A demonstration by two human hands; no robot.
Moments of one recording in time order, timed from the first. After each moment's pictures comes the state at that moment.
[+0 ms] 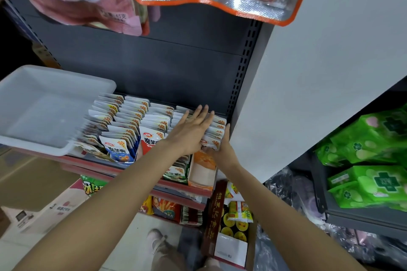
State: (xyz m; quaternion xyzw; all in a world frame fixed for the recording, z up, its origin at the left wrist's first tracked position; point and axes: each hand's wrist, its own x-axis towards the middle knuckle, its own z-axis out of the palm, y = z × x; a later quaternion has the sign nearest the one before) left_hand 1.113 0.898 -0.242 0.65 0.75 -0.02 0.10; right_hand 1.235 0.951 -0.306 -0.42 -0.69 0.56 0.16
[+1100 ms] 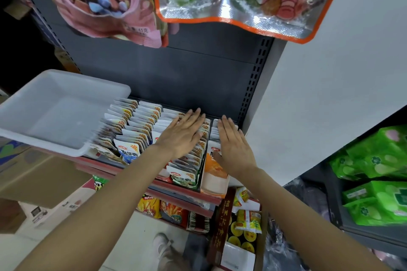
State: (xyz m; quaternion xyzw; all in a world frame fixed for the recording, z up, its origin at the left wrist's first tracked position) left_hand 1.072 0.873 -0.242 0.60 0.79 0.00 0.13; right_hand 1.233 0.953 -0.260 -0.31 -0.94 0.13 0.03
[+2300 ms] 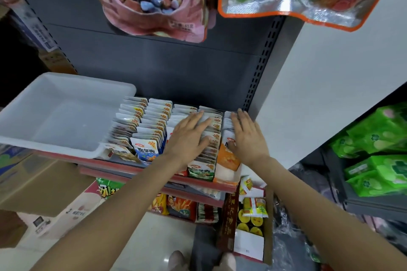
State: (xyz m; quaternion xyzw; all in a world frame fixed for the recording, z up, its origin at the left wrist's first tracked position) left_hand 1.068 0.832 -0.247 0.62 0.77 0.09 0.09; right_hand 1.226 0.932 -0.250 -0.39 -0.92 0.05 0.00
